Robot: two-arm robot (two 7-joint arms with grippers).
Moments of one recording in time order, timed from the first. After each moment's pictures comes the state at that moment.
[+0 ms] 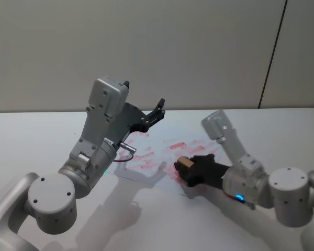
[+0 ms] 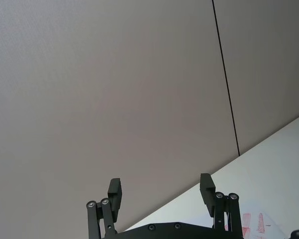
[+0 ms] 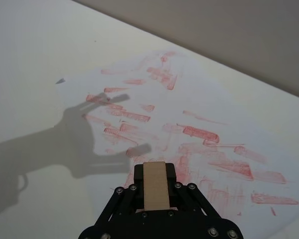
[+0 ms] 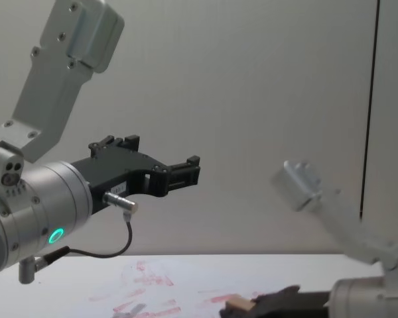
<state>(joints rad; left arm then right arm) -0.24 0.38 0.45 -1.63 -0.20 0.01 -0.01 0.34 0.14 -0.41 -1.25 0.05 0.31 0.49</state>
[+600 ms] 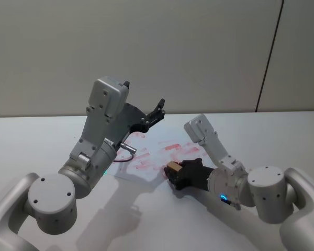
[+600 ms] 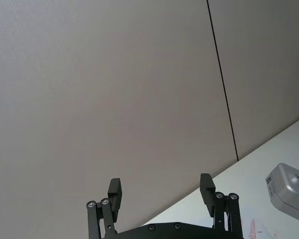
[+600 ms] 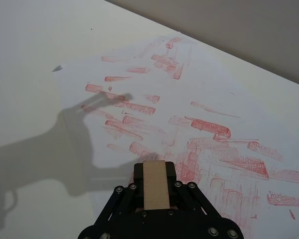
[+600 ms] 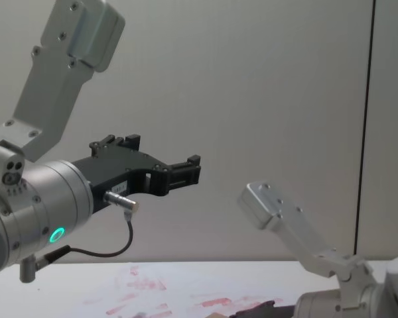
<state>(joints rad) -0.24 0.38 0.45 -1.63 -0.20 0.01 -0.01 0.41 0.07 -0.45 -1.09 0.02 0.33 0.46</state>
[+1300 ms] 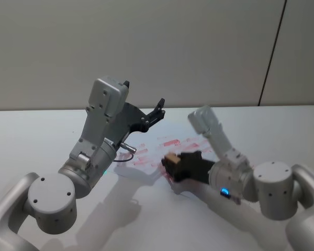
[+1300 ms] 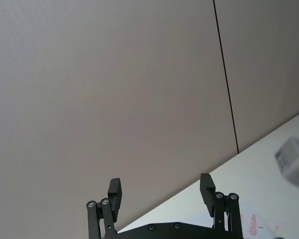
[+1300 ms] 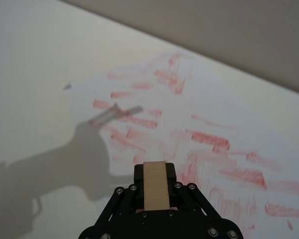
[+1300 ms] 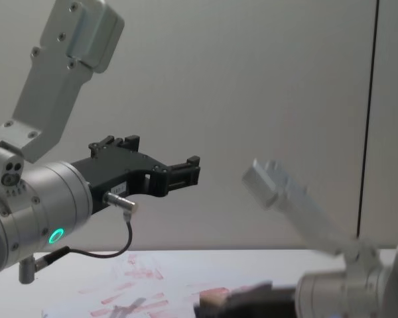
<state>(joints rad) -0.24 0.38 0.45 -1.63 -0.20 0.01 -0.01 0.38 0.09 -0.44 -1.19 0.08 0.33 0.46</state>
